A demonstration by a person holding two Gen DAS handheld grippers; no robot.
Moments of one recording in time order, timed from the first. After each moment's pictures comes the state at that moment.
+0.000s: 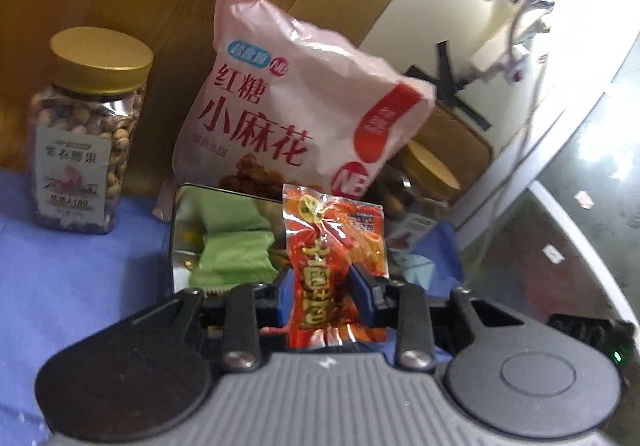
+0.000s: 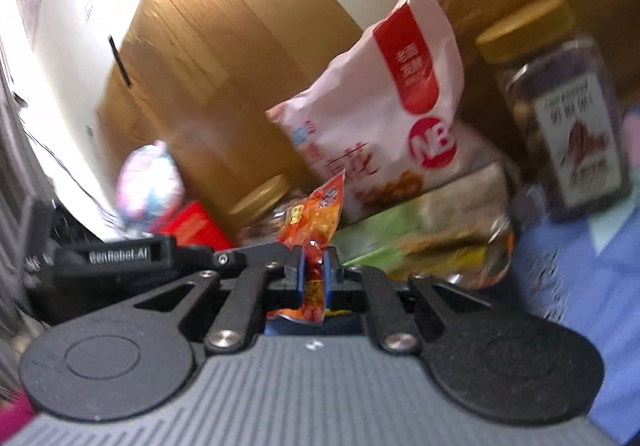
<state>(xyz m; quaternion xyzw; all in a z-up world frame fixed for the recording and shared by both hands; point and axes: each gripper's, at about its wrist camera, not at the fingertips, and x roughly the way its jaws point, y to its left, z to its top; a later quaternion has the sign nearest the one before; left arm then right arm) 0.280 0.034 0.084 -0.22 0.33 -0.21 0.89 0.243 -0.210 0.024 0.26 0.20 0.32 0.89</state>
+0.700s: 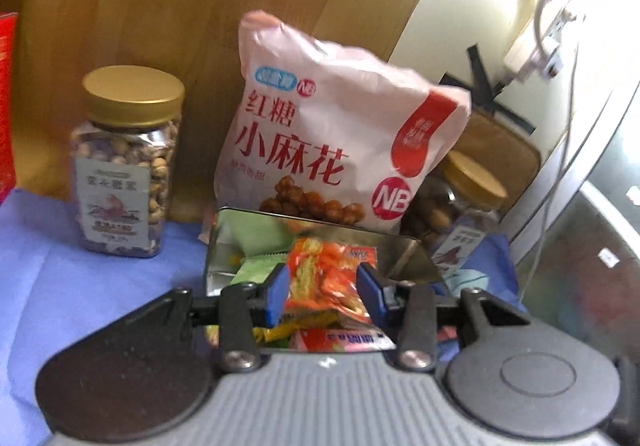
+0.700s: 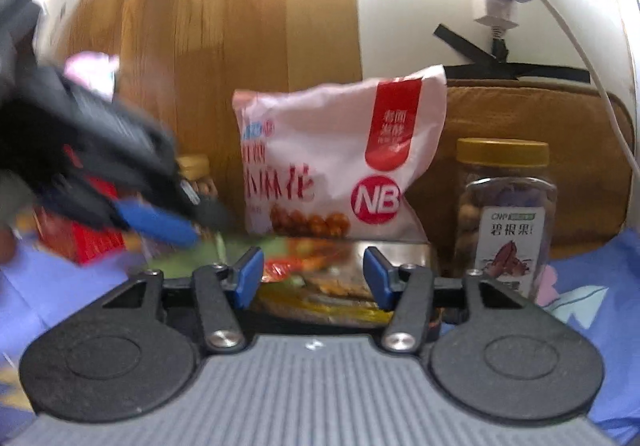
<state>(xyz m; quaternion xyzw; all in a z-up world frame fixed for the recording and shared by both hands) 0.259 0.018 0.096 -0.18 0.31 -0.12 0.93 0.226 -0.176 0.005 0.00 0.09 0.19 0.98</state>
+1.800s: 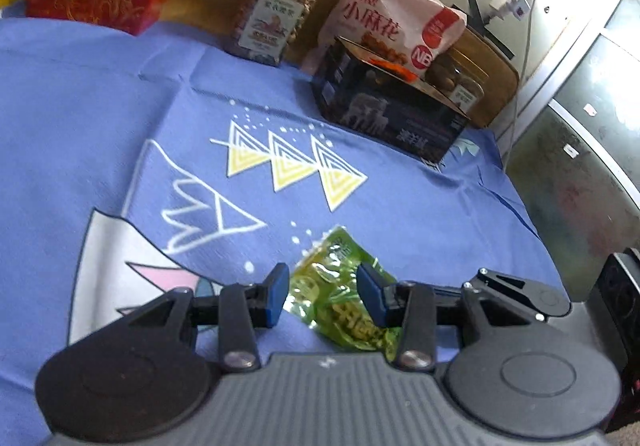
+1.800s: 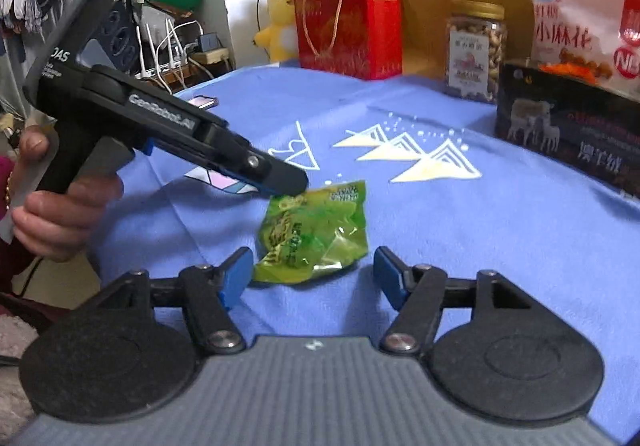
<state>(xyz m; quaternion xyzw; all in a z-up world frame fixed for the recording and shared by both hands) 0.024 0.112 0.011 -0.21 0.37 -0.14 0.89 0.026 -0.118 -0.019 -0.07 0.27 0.47 0.84</state>
